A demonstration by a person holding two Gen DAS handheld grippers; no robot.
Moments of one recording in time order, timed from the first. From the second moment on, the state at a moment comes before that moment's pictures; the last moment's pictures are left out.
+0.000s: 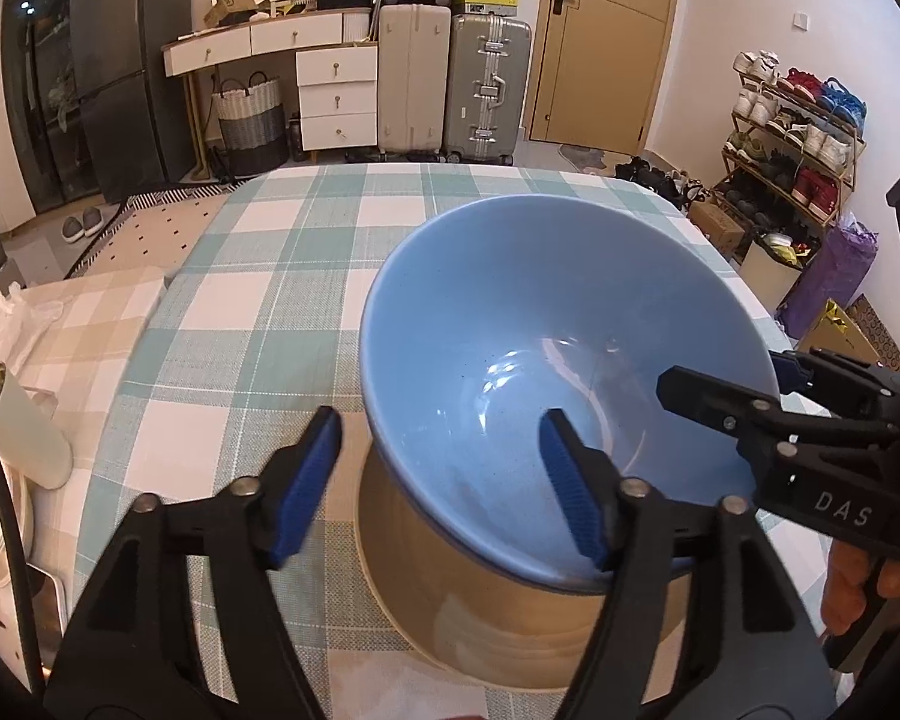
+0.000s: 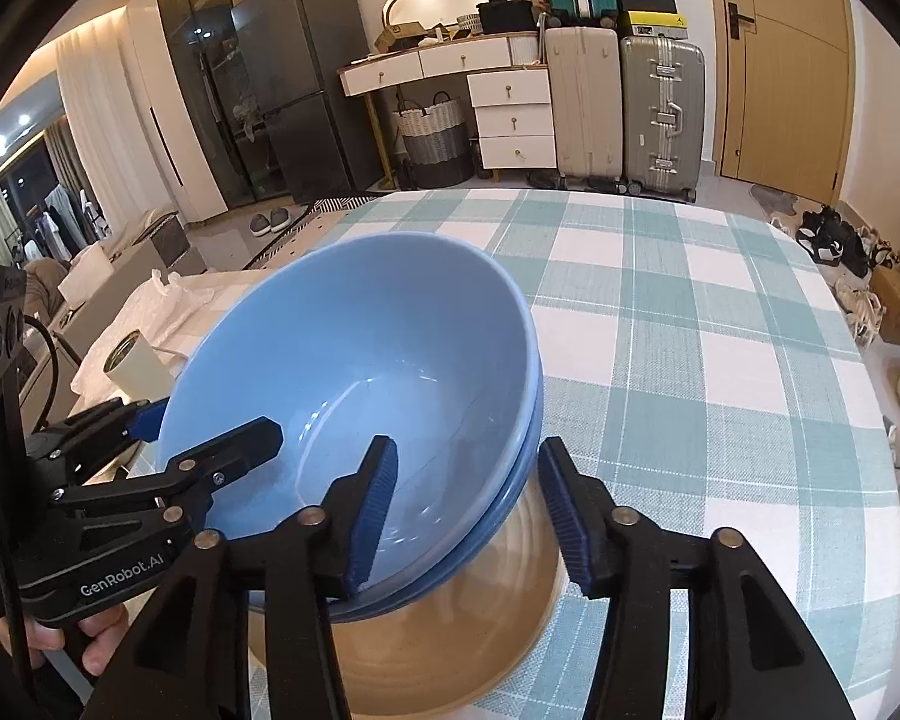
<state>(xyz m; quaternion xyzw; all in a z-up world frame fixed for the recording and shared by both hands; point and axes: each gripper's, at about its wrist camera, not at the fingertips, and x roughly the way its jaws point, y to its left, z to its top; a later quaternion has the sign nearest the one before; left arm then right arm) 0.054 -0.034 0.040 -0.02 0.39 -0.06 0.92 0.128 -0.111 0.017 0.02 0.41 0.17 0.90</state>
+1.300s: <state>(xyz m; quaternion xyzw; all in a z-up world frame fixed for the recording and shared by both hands) -0.038 0.027 0.027 0.00 0.22 -0.09 0.97 0.029 -0.177 0.009 0.02 0.22 0.24 0.95</state>
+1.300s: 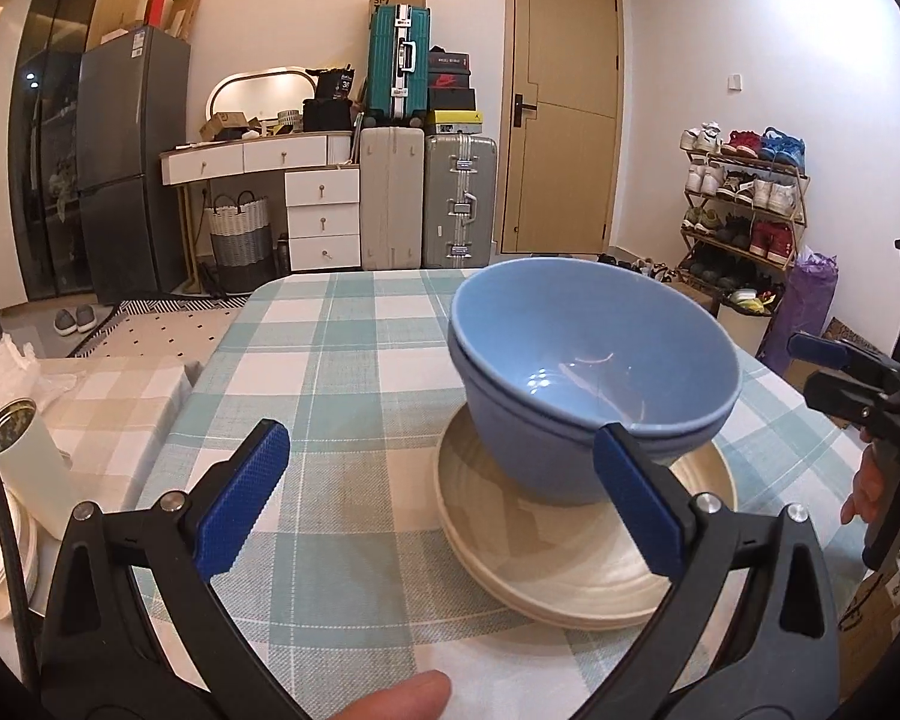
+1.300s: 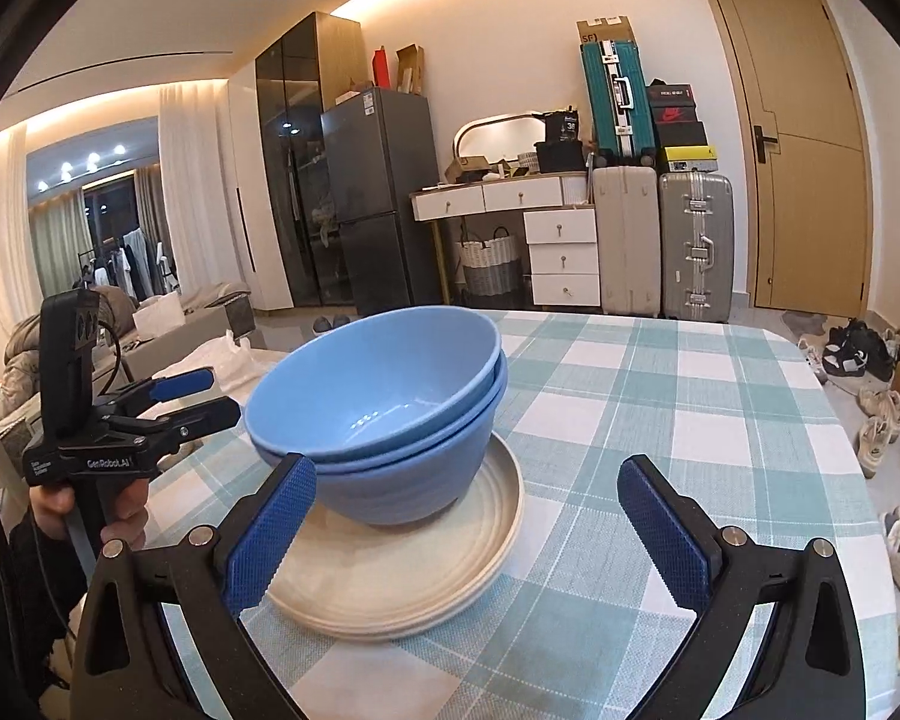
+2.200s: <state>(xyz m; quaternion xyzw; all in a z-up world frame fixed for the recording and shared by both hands) -0.034 0.058 0.003 -0.03 0.21 -0.06 0.98 -0.001 -0.173 -0.013 -0.02 0.19 0.26 0.95</state>
